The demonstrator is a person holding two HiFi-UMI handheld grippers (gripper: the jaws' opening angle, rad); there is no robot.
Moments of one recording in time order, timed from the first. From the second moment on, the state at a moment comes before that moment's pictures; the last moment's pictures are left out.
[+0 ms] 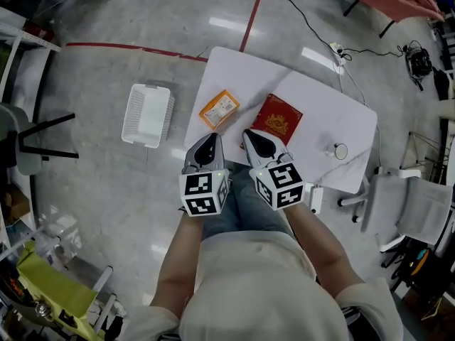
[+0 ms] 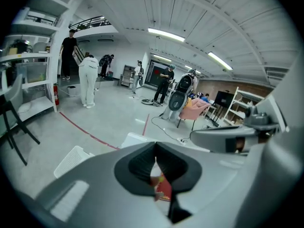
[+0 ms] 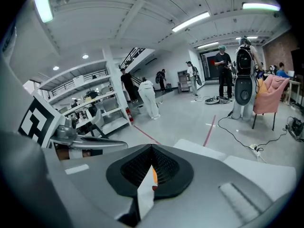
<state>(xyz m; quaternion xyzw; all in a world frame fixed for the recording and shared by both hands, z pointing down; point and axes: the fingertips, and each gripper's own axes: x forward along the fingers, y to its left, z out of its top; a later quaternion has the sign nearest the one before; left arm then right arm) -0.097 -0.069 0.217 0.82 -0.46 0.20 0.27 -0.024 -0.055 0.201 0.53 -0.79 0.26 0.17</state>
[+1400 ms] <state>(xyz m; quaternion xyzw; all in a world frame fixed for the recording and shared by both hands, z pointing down) -0.111 -0.134 0.418 0.74 -0.53 0.24 0.34 -0.023 -0.147 0.410 0.44 -0.80 0.29 0.28</state>
